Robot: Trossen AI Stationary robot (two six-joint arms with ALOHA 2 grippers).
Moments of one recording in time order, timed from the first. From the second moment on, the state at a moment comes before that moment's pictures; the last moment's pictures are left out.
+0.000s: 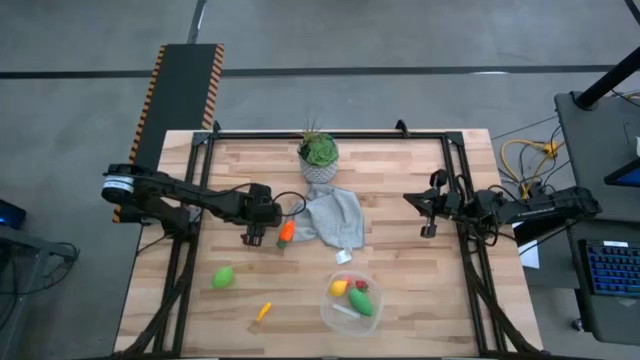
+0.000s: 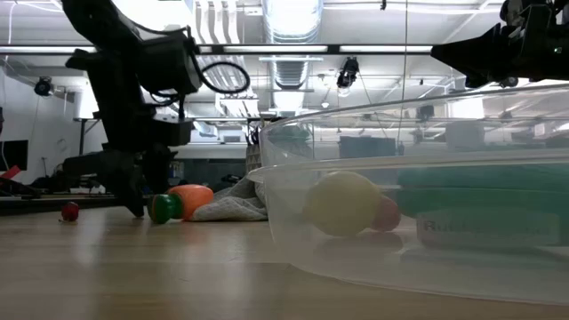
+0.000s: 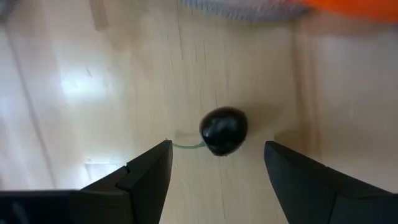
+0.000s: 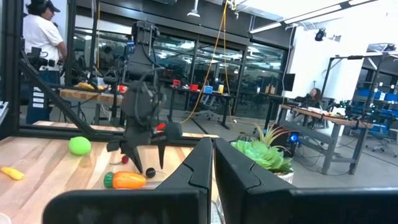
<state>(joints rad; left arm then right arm) 0.00 1.44 0.69 -0.55 -0.32 0.22 0.10 0.32 0.01 0.51 0.31 -0.23</state>
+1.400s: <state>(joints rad) 0.03 1.50 0.69 -0.48 -0.27 0.55 0.10 0.32 0.01 0.50 0.31 -0.23</state>
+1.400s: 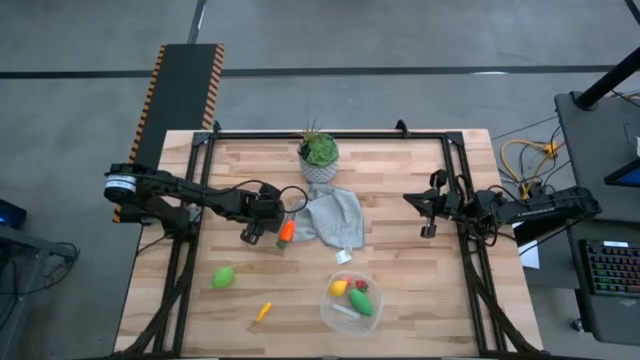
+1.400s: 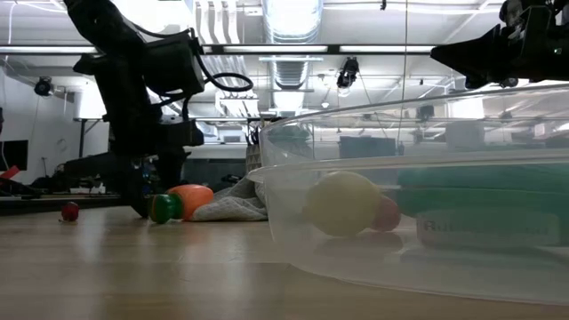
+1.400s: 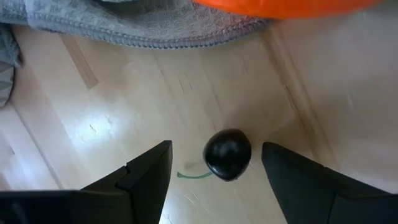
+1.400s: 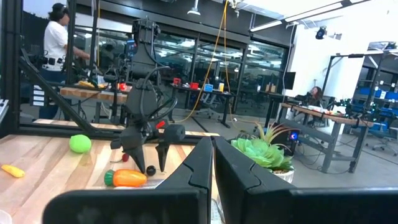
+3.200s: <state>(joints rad) 0.00 1.48 0.77 -0.53 -0.30 0.47 0.10 0.32 0.01 0.50 0.31 -0.21</state>
